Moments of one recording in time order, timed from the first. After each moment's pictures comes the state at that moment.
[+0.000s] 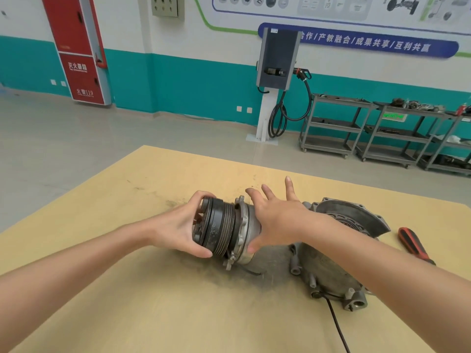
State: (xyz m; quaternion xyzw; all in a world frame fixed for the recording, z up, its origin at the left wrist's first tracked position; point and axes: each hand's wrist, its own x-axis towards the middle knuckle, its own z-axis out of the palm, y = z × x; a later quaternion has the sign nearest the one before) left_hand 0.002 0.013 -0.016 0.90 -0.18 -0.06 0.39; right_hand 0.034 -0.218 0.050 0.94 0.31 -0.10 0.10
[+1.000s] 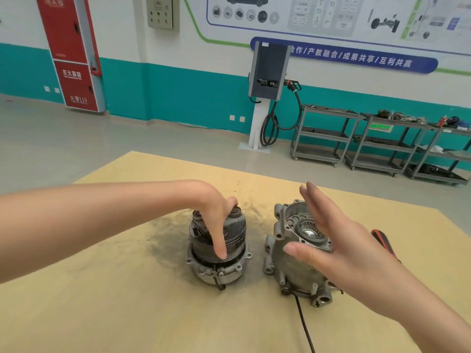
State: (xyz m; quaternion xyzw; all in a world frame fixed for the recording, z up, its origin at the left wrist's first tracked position) left_hand 0.028 -0.112 0.078 0.95 -0.08 -0.29 -0.04; right_hand -0.064 -0.343 0.080 0.90 0.26 0.01 -0.34
